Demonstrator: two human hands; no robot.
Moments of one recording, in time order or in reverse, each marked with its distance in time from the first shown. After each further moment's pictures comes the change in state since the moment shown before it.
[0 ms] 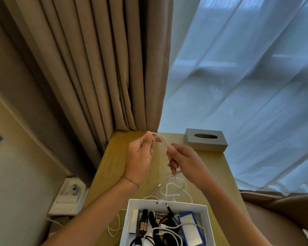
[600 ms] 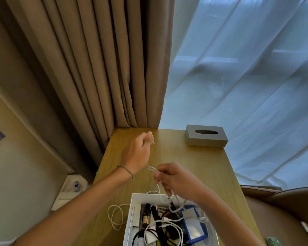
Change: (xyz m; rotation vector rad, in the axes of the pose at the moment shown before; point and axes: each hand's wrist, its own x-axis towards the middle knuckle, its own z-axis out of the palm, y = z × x) left_hand 0.013 -0.019 -0.030 0.559 -0.161 0.034; right_hand -0.031 0.010 0.038 -0.232 -0.281 0.174
